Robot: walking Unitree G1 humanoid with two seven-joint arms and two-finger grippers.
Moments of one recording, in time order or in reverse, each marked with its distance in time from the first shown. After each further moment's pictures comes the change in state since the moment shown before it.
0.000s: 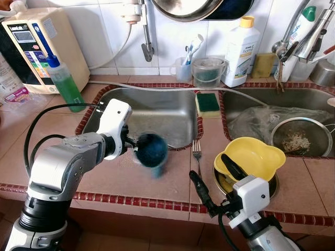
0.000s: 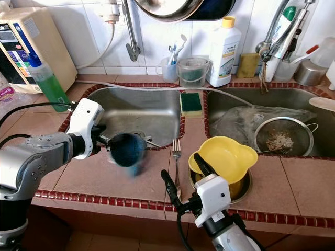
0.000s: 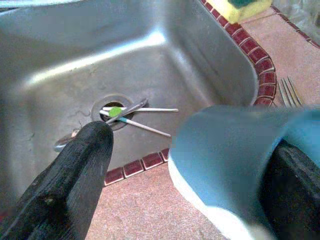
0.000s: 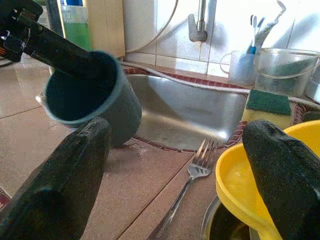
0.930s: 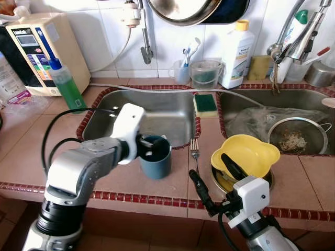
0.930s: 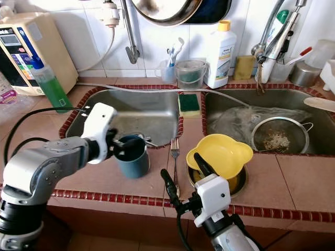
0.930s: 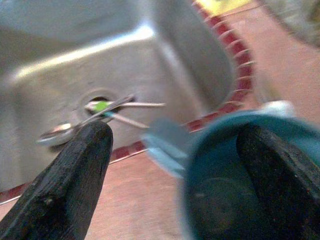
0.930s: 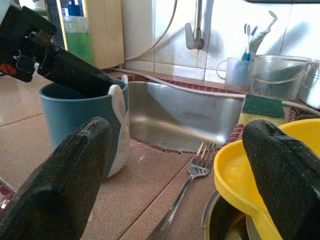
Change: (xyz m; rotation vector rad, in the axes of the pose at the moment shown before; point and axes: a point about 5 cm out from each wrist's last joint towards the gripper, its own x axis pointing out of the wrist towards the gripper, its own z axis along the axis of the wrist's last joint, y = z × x) left arm 0.010 -0.020 -0.004 -0.017 0.037 0.037; right arm 0.000 0.002 -0.001 0.015 -0.010 -0.008
